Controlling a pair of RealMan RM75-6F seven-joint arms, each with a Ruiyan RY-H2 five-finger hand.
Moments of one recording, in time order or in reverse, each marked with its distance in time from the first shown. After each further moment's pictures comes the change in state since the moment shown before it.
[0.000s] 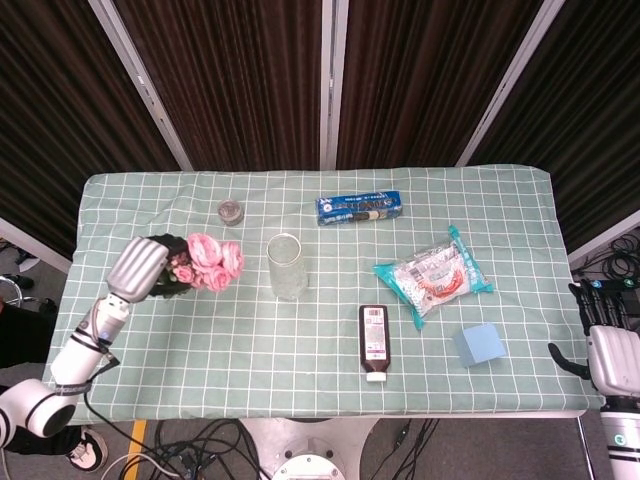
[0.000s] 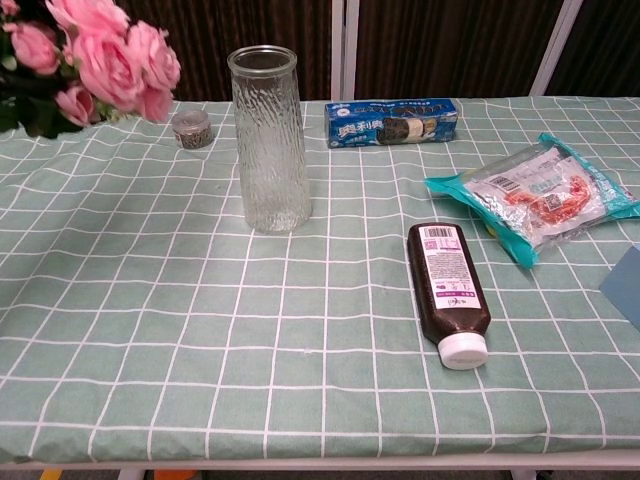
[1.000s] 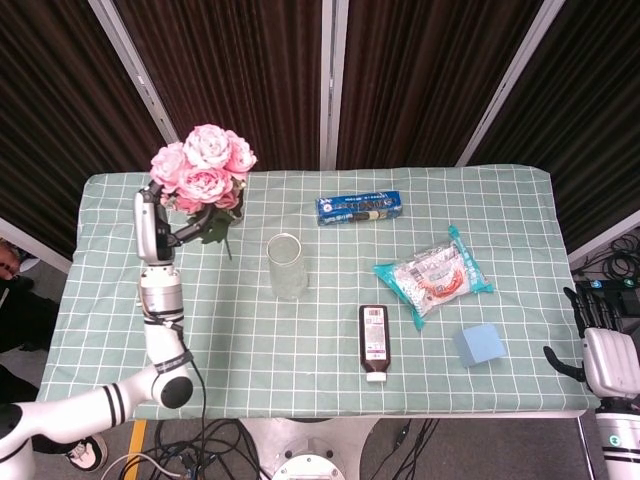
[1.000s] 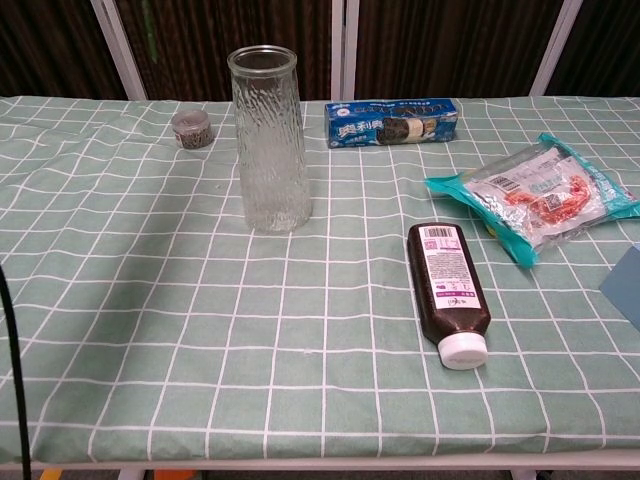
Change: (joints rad) left arm -0.115 -0.464 -0.455 -0.049 -0.248 0.306 -0.327; right arm 0.000 -0.010 -0.005 -0.007 0.017 -0.022 -0.002
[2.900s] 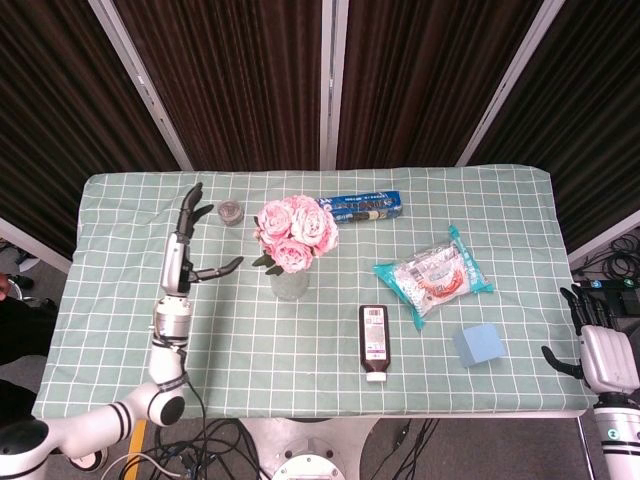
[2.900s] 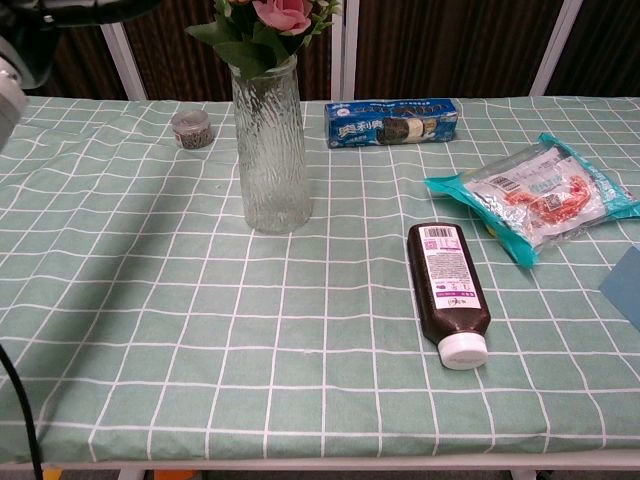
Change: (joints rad) left arm 0.106 -0.092 0.216 0.306 0.129 -0.063 -0.269; right arm 0.021 -0.008 0.000 0.037 0.024 -0.061 0.039
